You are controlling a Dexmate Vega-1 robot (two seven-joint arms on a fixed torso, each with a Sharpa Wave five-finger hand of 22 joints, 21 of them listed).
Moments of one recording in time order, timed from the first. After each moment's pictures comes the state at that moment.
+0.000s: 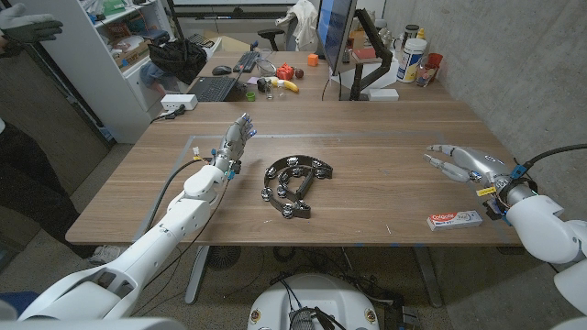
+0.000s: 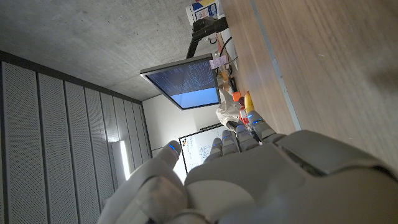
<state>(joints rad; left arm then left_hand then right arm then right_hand) 0.81 0.49 0.40 -1.26 -0.61 -0.29 -0.03 0.08 0.10 0.49 0.18 0.20 -0.12 0.02 0.18 0.18 -0.08 -0.03 0.18 0.17 -0.08 -0.02 0.20 0.18 -0.15 -0.04 0.62 0.18 -1.77 -0.70 0.34 -2.29 -0.58 -0.15 0.07 0.29 0.13 0.34 0.00 0.18 0.33 -0.04 0.19 0.18 0.29 -0.02 0.21 0.18 0.21 -0.04 0.18 0.17 0.07 -0.04 0.57 0.18</state>
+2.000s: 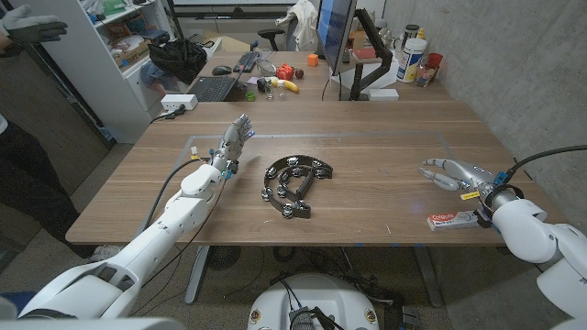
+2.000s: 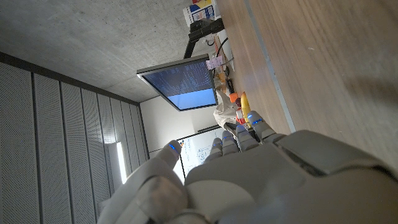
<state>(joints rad) 0.78 0.49 0.40 -1.20 -0.62 -0.29 -0.08 0.08 0.10 0.50 0.18 0.20 -0.12 0.02 0.18 0.18 -0.09 -0.03 0.18 0.17 -0.08 -0.02 0.20 0.18 -0.15 -0.04 0.61 0.18 -1.77 -0.81 0.23 -2.32 -0.56 -0.37 0.09 0.30 0.13 0.34 -0.02 0.18 0.33 -0.04 0.19 0.18 0.29 -0.02 0.21 0.18 0.20 -0.04 0.18 0.17 0.07 -0.04 0.56 0.18</state>
